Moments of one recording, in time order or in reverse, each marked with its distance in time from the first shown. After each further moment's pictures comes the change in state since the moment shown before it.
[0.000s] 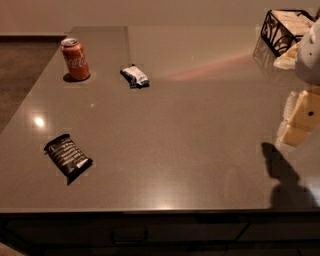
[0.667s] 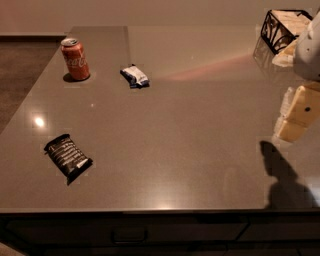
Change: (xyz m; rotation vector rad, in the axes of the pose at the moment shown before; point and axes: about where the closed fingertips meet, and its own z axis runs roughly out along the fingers) arm -0.005 -0.004 -0.001 -0.002 -0.011 0.012
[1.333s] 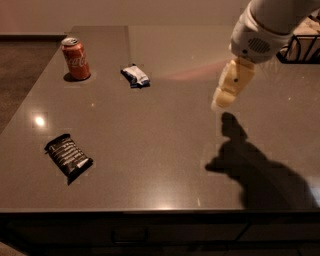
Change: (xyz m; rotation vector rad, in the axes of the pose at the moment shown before) arm -0.080 -0.062 0.048 0.007 -0.068 0.089
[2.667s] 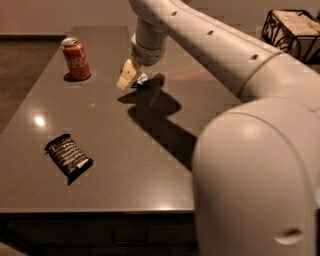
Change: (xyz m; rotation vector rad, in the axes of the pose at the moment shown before) arm -0.193 -0.081 0.202 0.006 -0.010 0.370
